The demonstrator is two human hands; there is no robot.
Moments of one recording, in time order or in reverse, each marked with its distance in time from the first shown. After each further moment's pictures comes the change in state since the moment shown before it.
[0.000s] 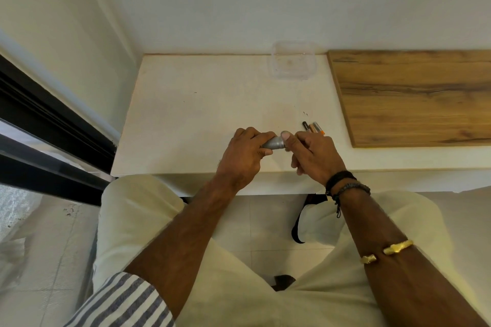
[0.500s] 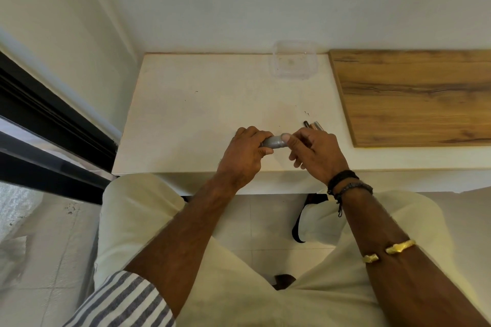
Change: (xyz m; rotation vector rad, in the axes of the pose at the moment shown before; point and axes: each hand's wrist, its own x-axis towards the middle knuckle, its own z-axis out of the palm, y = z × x) left_hand 0.002 -0.003 0.002 -0.043 -0.001 -0.031; right_hand 0.000 -0.001 -0.001 0.038 0.015 -0.039
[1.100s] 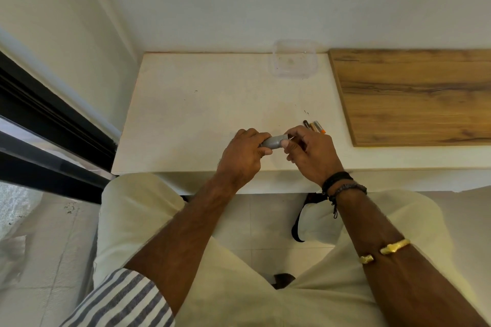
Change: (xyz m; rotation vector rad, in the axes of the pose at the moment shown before) left_hand 0.001 -0.007 0.006 -0.007 0.012 -0.006; right_hand -0.001 0.001 0.010 -0.069 0.068 -0.119
